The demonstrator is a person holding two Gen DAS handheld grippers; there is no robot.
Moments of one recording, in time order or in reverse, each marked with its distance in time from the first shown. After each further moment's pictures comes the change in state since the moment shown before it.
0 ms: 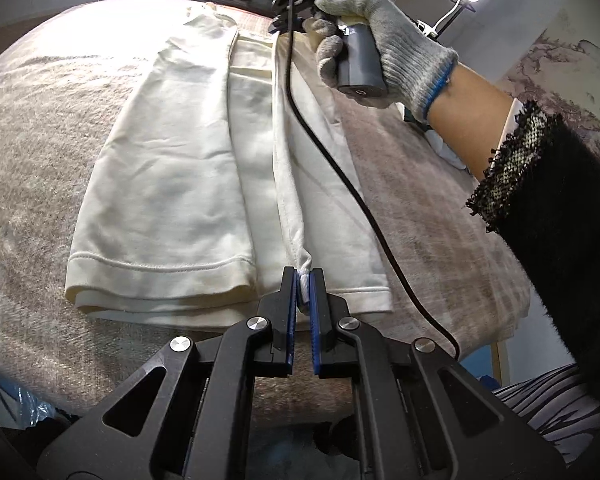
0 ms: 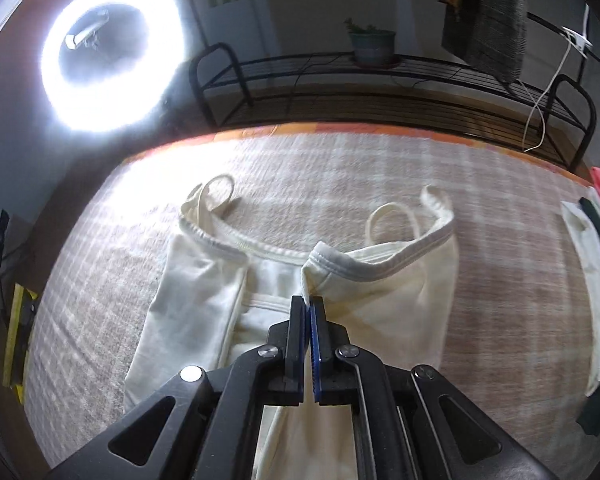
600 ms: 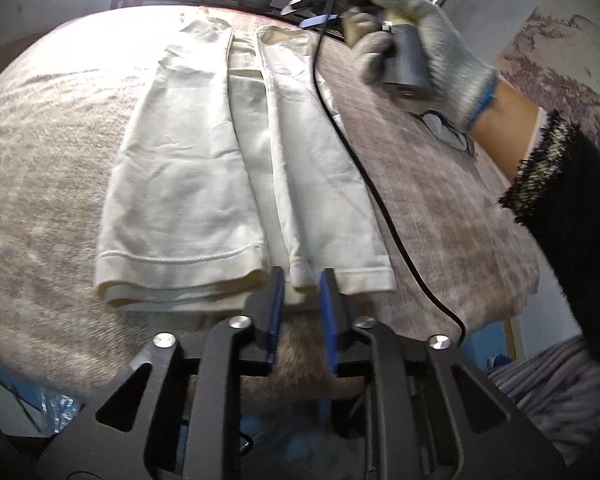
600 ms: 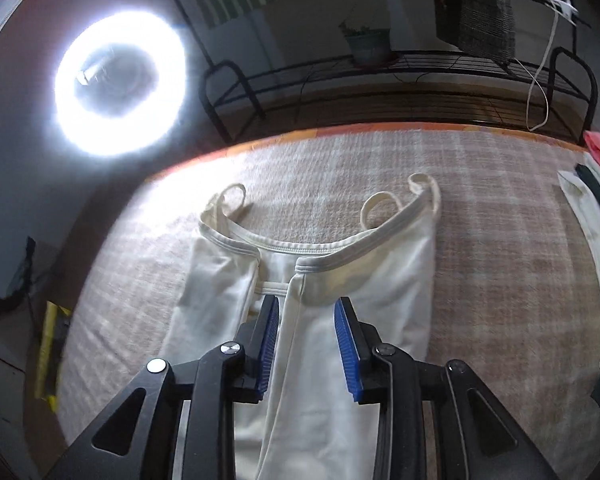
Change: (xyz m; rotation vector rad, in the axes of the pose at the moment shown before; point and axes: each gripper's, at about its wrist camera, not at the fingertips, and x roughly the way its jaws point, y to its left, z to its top) left arm -0.017 -0.005 0.007 0.086 0.027 0.028; right arm -0.037 -0.029 -0.016 0.107 -0.047 0.133
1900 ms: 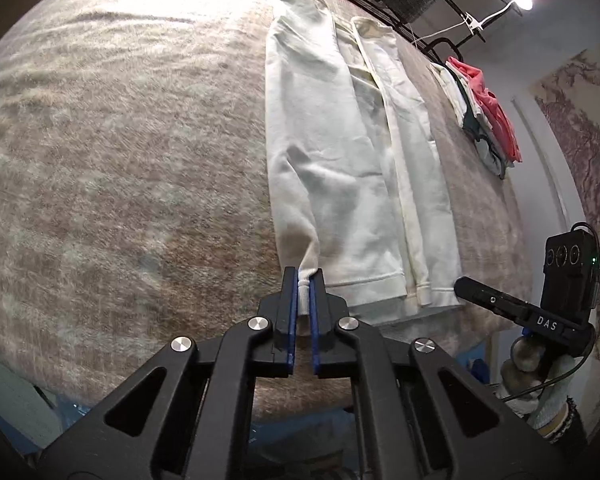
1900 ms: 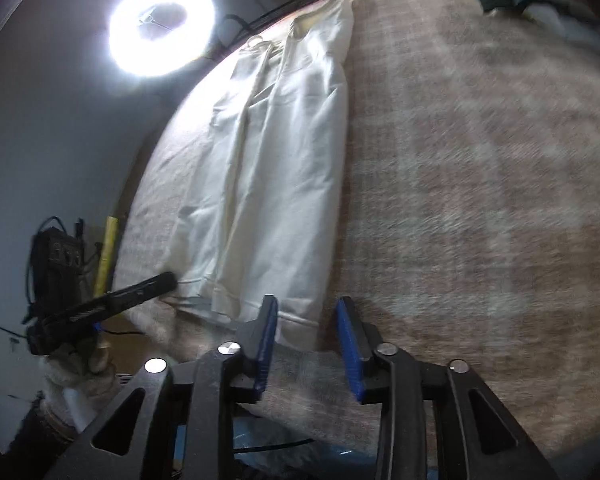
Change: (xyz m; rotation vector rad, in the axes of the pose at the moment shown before) left arm -0.013 0.109 0.028 -0.185 0.138 -0.007; right arm -0.115 -0.023 -0.270 0.180 0.202 0.194
